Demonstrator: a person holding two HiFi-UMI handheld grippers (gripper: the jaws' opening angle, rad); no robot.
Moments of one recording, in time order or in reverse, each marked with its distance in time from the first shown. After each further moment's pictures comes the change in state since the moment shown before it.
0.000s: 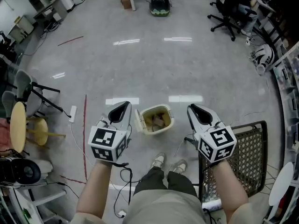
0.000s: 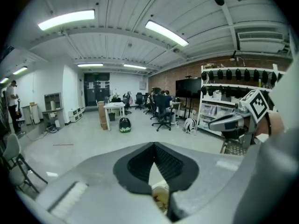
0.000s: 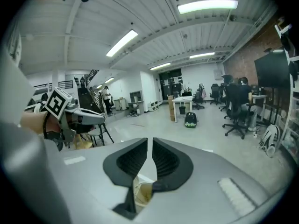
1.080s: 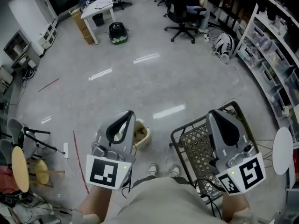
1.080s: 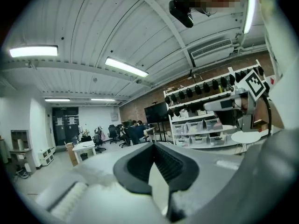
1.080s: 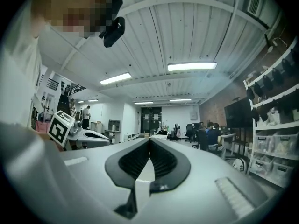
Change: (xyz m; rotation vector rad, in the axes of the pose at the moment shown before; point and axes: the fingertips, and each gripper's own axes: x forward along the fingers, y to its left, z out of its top) left arm -0.090 -0.226 0.167 0.271 -0.344 -0.256; right arm -0.313 0.000 0.148 -0.119 -0.449 -0.311
